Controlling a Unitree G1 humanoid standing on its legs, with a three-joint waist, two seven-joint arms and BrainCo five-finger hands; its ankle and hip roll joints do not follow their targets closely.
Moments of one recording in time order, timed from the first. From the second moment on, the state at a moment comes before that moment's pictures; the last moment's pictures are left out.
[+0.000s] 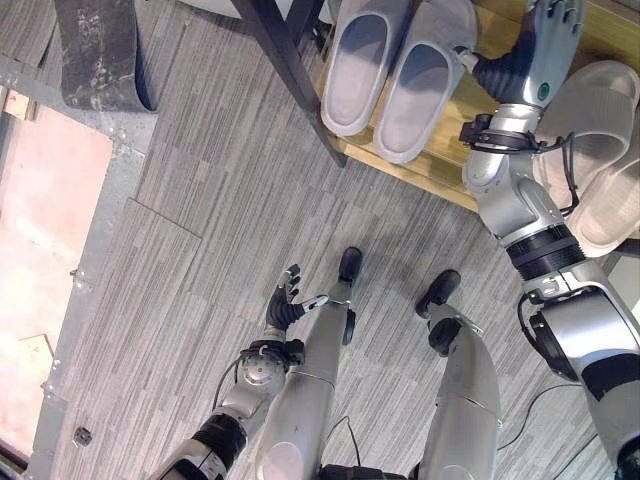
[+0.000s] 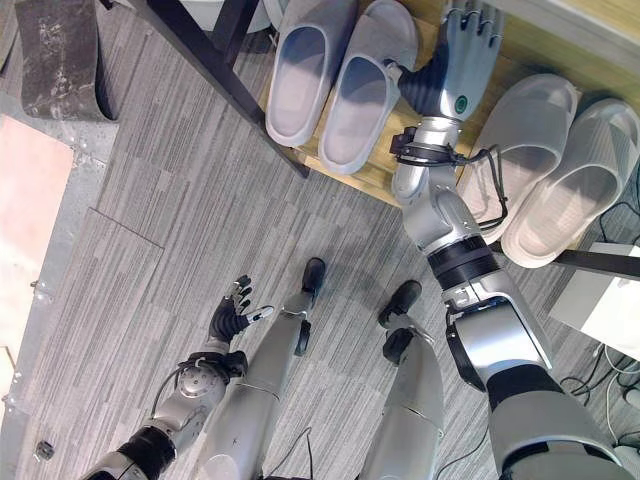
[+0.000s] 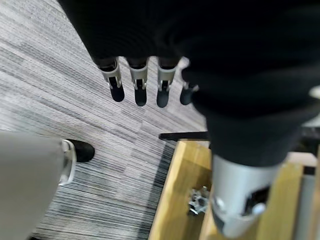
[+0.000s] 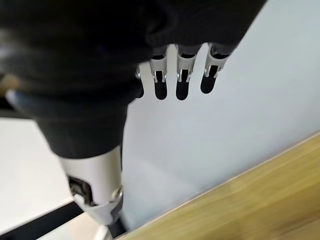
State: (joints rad) left arm -0.20 0.29 -0.51 0.57 -0.46 -0.37 0.32; right arm -1.06 -0.46 0.26 0.51 -0.47 0.09 -0.92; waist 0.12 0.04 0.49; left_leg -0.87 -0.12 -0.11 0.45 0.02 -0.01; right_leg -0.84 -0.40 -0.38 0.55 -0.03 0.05
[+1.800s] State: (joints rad) left arm -0.12 0.31 -0.43 0.77 -0.53 -0.32 0.18; right arm -1.15 -0.39 0.26 1.10 0.41 -0.16 -0.47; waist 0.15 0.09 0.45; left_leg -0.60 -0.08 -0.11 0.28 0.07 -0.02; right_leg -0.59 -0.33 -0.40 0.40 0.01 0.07
